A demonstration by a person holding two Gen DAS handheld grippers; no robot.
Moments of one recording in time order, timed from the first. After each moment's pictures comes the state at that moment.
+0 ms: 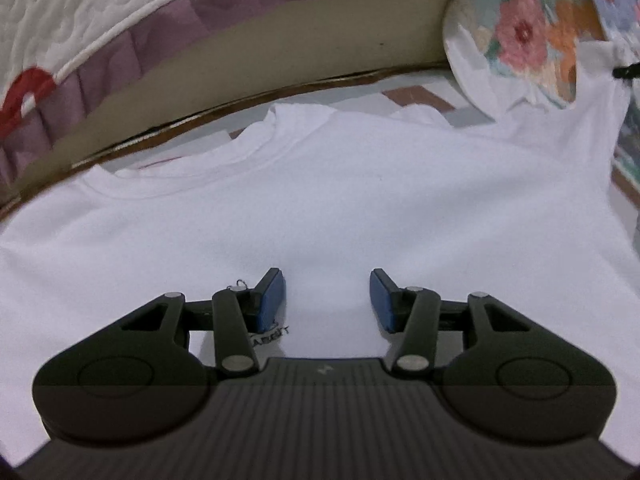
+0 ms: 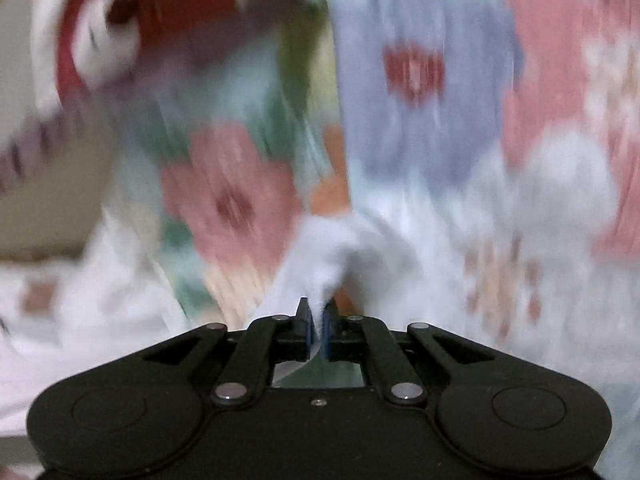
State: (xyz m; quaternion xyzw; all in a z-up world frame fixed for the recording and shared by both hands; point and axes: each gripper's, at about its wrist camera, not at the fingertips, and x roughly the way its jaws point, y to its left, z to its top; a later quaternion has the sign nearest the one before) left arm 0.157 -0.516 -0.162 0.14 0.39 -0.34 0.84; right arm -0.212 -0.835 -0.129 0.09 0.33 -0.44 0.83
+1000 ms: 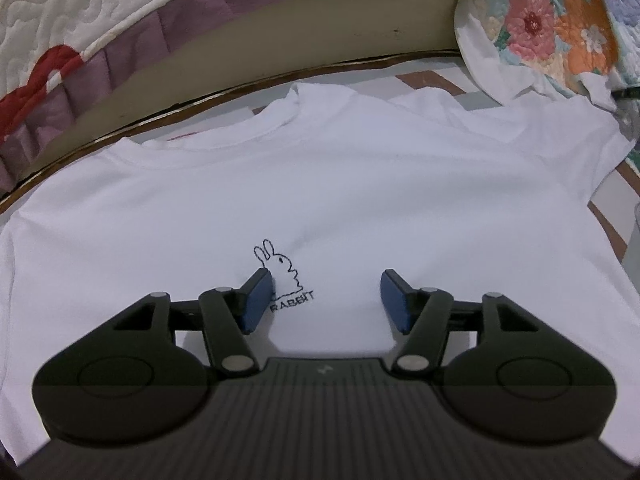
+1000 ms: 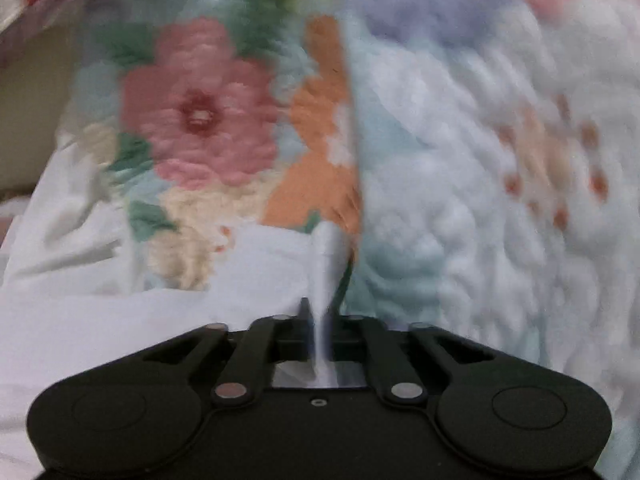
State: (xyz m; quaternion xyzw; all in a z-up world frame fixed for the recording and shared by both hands) left arm 0.147 -0.494 -0.158 0.14 0.41 -0.32 0.84; right arm -0.204 -0.832 -0.156 0.04 0.36 -0.47 0.81
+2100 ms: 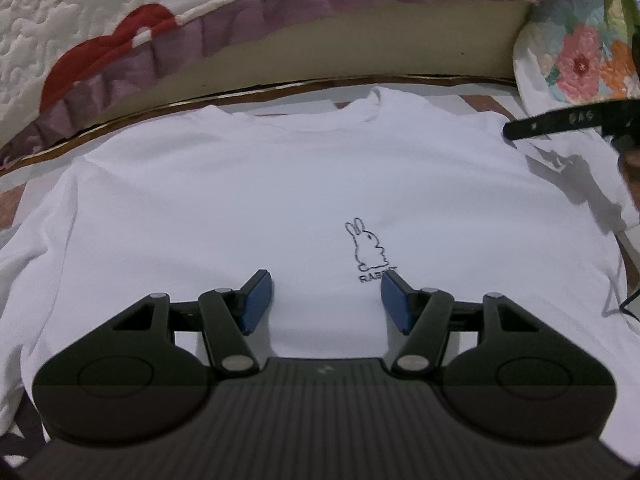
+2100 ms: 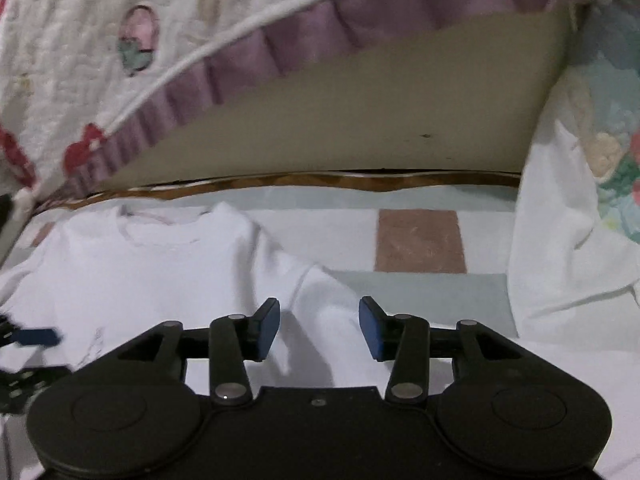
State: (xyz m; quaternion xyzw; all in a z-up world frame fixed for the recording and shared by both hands) left arm 0.154 -0.442 -0.153 0.08 0.42 -0.26 0.87; right arm 0.011 -0.661 -0.161 0.16 0.37 -0.14 0.90
